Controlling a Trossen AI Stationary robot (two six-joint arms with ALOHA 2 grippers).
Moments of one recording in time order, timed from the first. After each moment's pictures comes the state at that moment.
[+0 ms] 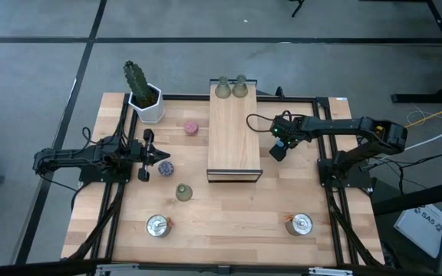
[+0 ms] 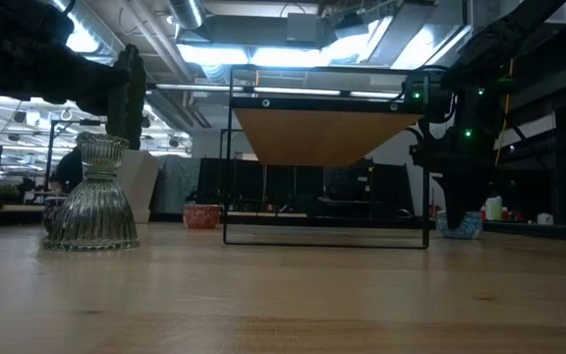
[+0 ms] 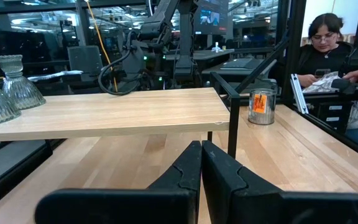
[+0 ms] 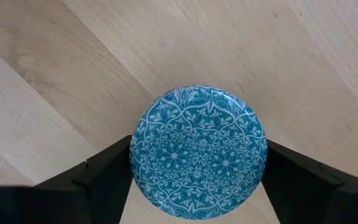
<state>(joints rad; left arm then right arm) 0.08 0.00 0.01 0.03 0.05 0.04 -0.41 1.41 0.68 -0.66 0.09 0.31</state>
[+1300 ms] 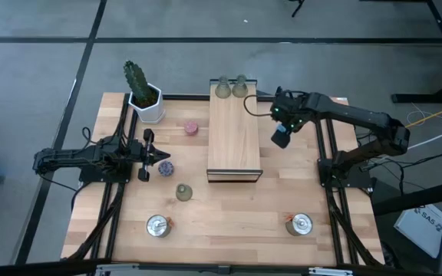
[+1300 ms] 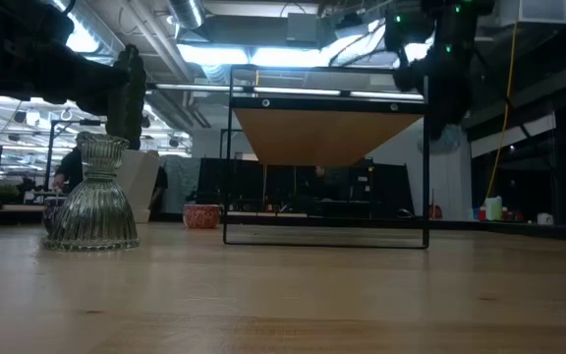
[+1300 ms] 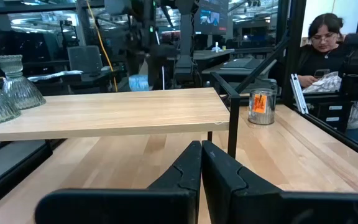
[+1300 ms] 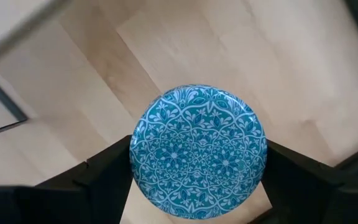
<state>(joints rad) 0.08 0.00 0.01 0.03 0.05 0.04 -0.41 1.38 1.19 -1.20 0.07 0.18</state>
